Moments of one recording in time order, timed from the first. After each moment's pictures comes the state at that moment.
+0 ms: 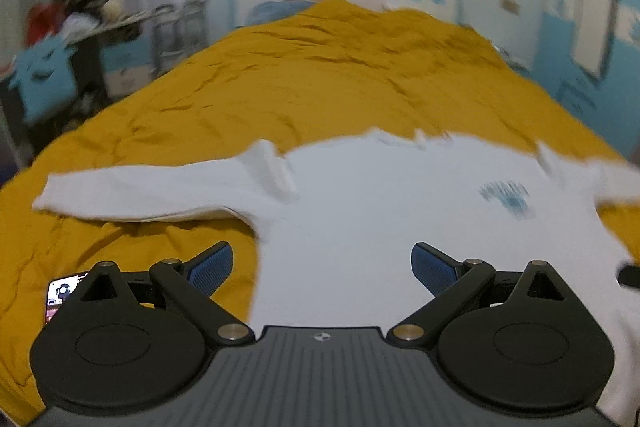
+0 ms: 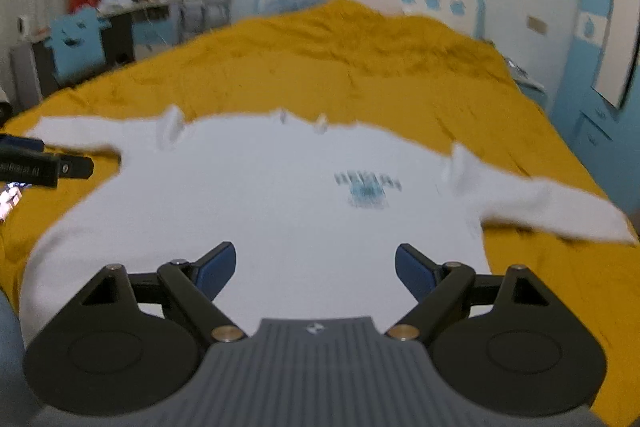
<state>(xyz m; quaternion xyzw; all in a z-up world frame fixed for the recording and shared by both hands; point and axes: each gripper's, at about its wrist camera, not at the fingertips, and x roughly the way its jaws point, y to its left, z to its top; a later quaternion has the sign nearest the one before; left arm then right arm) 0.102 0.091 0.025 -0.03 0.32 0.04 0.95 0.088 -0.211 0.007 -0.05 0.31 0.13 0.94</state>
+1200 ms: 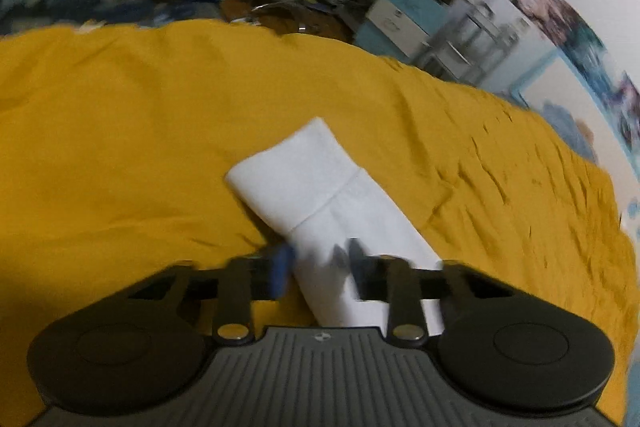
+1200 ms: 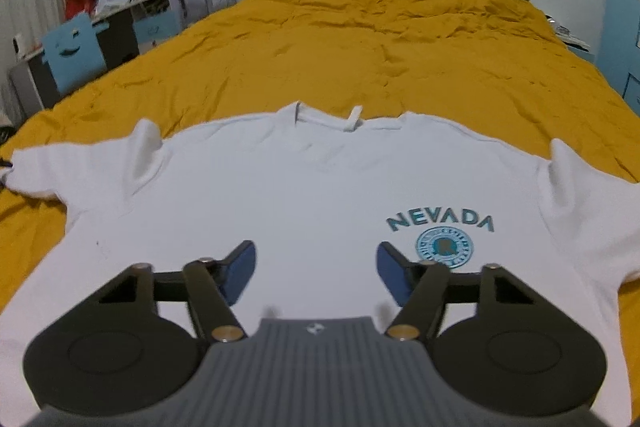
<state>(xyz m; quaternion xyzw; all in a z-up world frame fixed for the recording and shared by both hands) 0.192 0.474 -0.055 -0.37 0.28 0.31 0.83 0.278 -0.155 -0.072 -0.01 0.37 0.15 0.91</state>
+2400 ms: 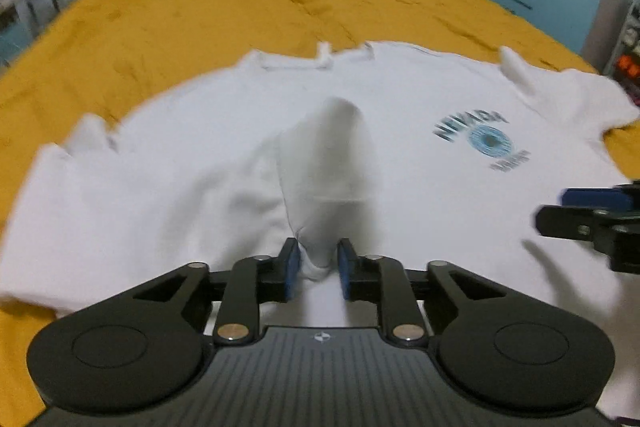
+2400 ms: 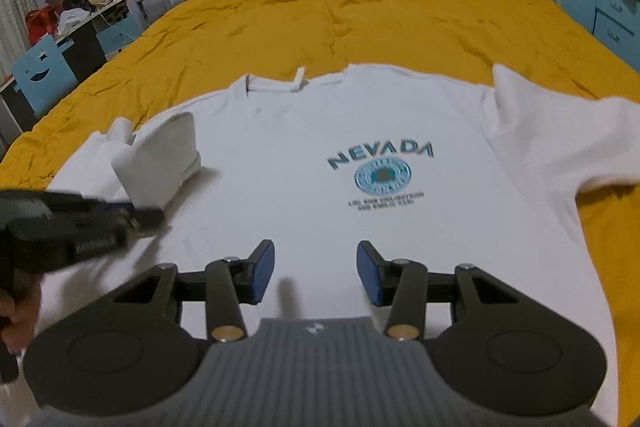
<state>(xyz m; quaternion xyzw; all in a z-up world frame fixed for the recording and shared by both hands) 0.270 0.003 -0.063 0.04 0.44 -0.13 0.89 0.245 -0.211 -0.079 0.06 0.42 0.11 0.90</state>
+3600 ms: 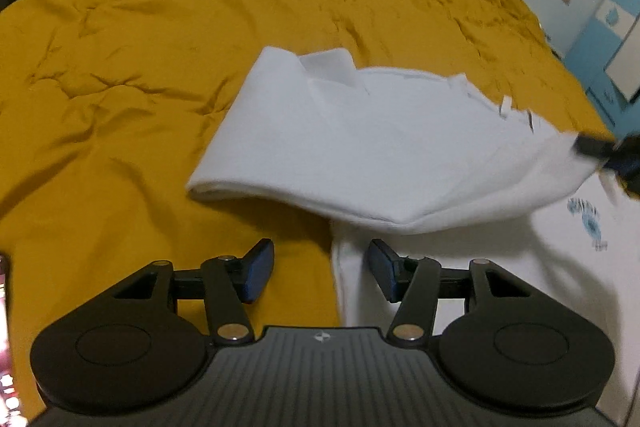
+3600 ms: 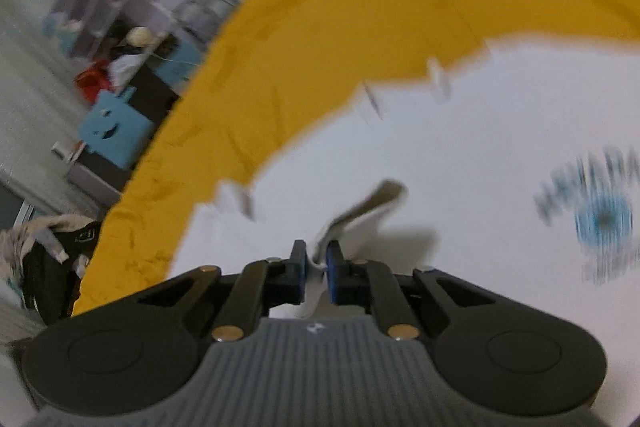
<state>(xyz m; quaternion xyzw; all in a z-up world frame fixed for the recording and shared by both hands) 0.270 0.168 -0.090 -0.14 0.45 0.01 0.88 0.356 -0.116 -0.050 0.23 0.44 0.22 0.84</state>
